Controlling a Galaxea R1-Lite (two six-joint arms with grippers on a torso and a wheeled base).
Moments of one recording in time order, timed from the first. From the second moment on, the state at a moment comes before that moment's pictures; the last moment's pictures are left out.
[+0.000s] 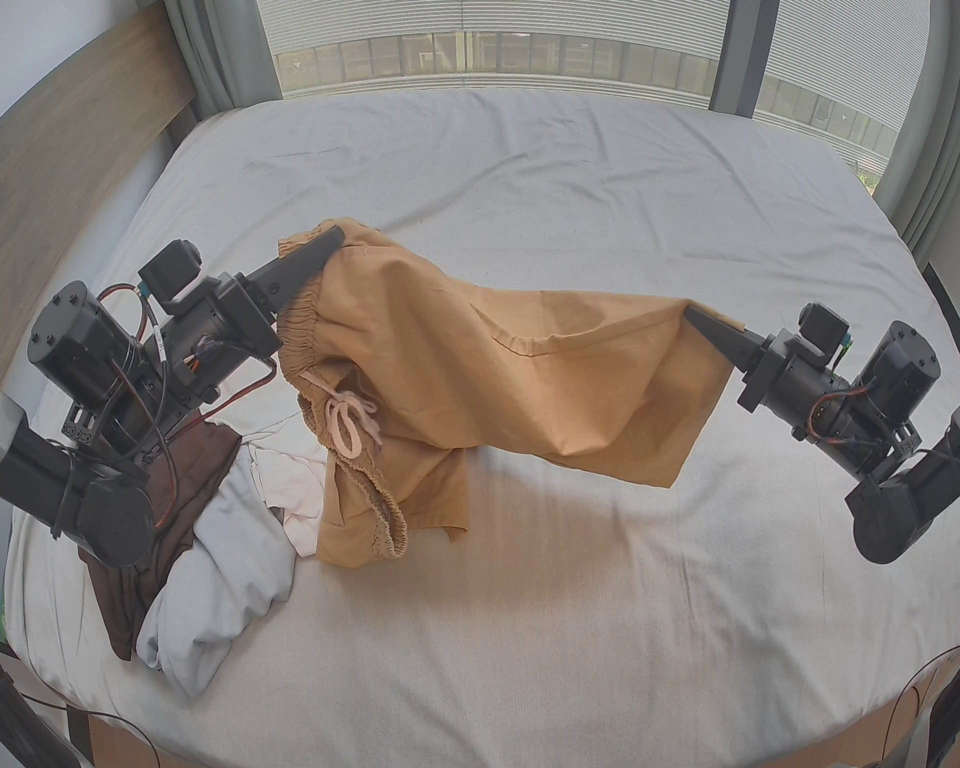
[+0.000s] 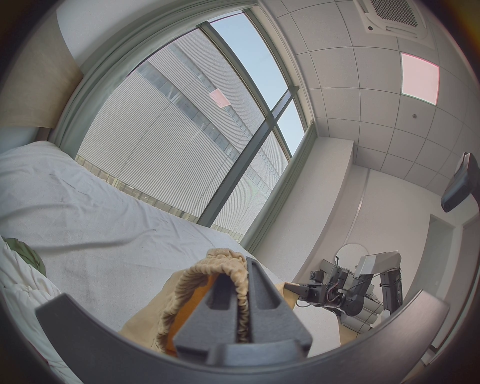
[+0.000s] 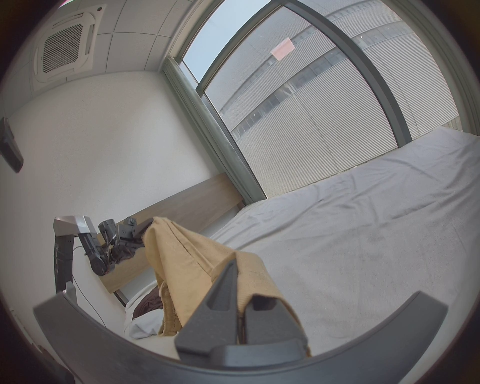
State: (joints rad) left arm -0.26 1.82 -0.78 -1.55 -0.58 -0.50; right arm 0.25 1.88 -0.67 -1.51 0.54 0.34
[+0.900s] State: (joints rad) left arm -0.22 1.80 -0.80 -1.55 -0.59 -0.51; right arm 0.13 1.61 -0.86 -1.12 0.54 0.36
